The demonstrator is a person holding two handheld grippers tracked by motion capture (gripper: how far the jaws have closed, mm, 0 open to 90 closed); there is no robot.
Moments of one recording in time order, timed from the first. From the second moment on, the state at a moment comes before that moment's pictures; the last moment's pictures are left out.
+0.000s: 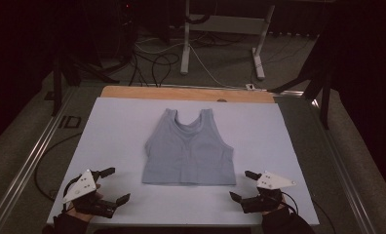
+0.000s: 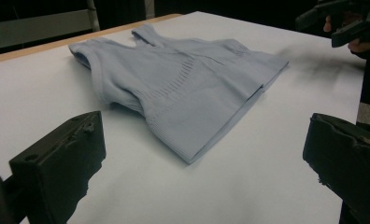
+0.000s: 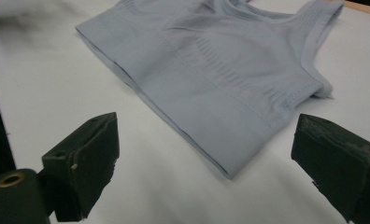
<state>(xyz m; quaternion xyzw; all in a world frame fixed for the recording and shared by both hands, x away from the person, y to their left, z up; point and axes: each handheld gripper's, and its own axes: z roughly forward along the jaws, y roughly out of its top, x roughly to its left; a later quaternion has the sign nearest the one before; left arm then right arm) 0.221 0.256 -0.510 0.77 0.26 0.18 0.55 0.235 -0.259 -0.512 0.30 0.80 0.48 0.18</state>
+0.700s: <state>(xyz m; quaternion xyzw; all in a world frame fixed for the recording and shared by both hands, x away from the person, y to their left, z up) 0.230 0.244 -0.491 0.78 0.26 0.16 0.54 0.249 -0.240 -0.468 0.28 0.79 0.51 0.17</state>
